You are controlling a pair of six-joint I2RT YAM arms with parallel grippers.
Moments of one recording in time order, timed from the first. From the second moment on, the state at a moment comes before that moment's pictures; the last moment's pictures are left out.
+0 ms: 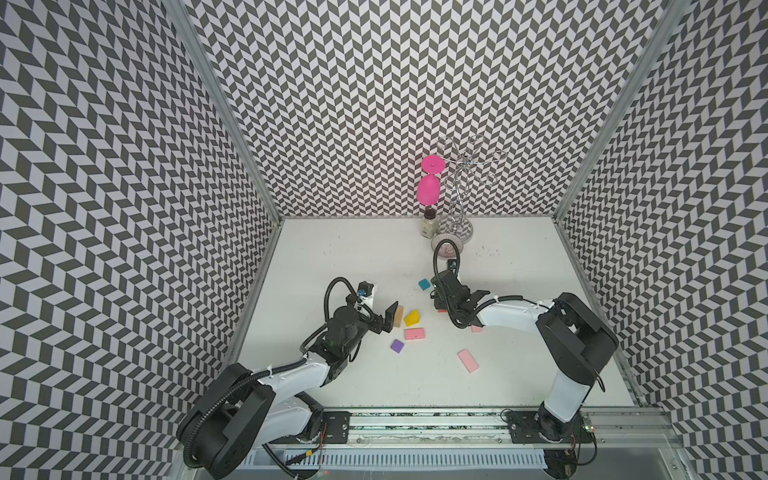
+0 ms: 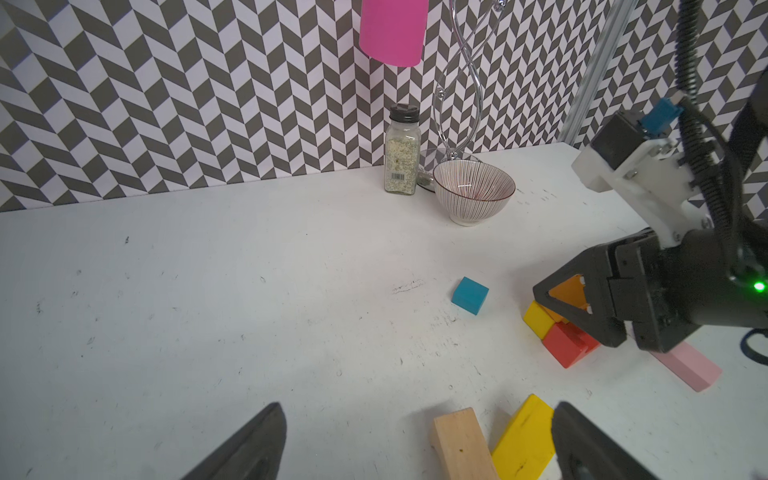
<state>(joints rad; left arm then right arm) -0.58 1.20 0.26 0.69 -0.07 -0.10 0.71 1.79 0.98 -0.09 0.46 0.60</state>
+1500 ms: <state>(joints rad) -0.60 1.22 0.27 0.68 -0.10 -0.09 0.69 1.80 0.99 -0.10 0.43 0.59</state>
